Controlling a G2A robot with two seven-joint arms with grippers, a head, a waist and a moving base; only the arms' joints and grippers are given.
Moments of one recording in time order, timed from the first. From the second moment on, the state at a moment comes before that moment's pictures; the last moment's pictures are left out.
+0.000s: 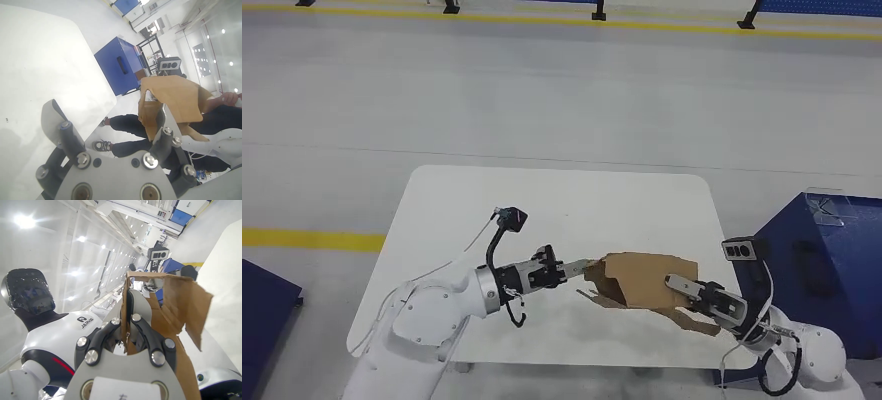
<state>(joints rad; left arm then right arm) 1.18 -1.26 -1.22 -1.92 0.19 -0.02 -0.85 -1.60 -1.06 1.70 -1.90 0.68 -0.36 1.10</state>
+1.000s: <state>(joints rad) 1.19 -1.24 -1.15 -2.04 0.34 0.08 -0.83 -1.59 -1.06 1.68 -1.90 0.65 -0.39 1.09</state>
